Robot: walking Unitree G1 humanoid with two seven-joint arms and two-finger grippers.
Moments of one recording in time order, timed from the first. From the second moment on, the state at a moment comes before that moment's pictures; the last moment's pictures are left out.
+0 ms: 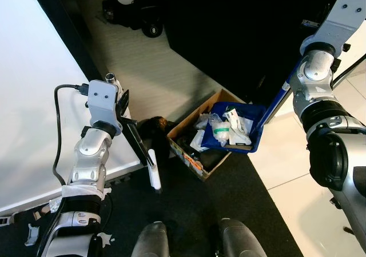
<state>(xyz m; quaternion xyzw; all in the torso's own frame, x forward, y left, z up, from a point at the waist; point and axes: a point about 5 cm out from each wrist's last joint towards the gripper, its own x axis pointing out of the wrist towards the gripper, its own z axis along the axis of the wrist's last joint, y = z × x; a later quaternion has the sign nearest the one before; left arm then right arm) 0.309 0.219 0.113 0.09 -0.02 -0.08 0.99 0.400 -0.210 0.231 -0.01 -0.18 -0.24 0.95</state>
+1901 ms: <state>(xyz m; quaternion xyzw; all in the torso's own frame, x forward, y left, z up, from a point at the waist) 0.308 0.220 0.117 0.08 -0.04 -0.08 0.99 0.399 -0.212 0.226 -0.02 -0.18 -0.23 0.96</state>
